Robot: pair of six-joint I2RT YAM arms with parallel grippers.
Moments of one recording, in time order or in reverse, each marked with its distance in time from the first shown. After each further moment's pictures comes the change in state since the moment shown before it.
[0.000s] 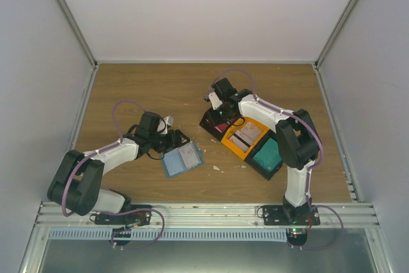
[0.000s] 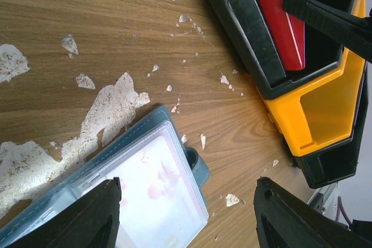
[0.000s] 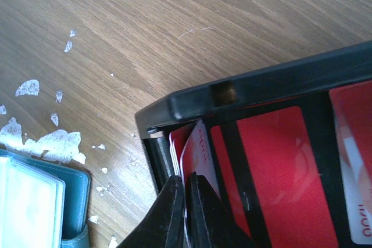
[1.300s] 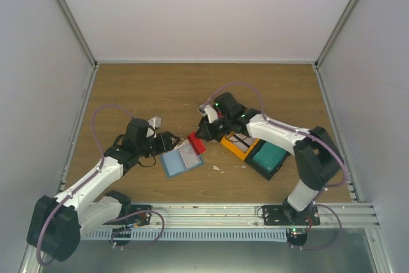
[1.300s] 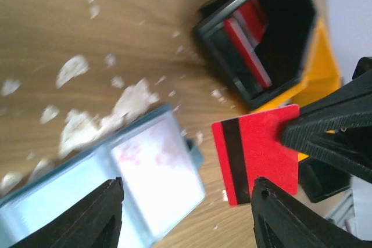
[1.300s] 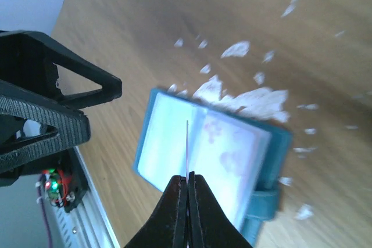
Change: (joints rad) left arm -0.005 -0.380 -0.067 -0.135 -0.158 -0.029; right arm 0.087 -0.309 -0.333 0.301 -0.325 0.184
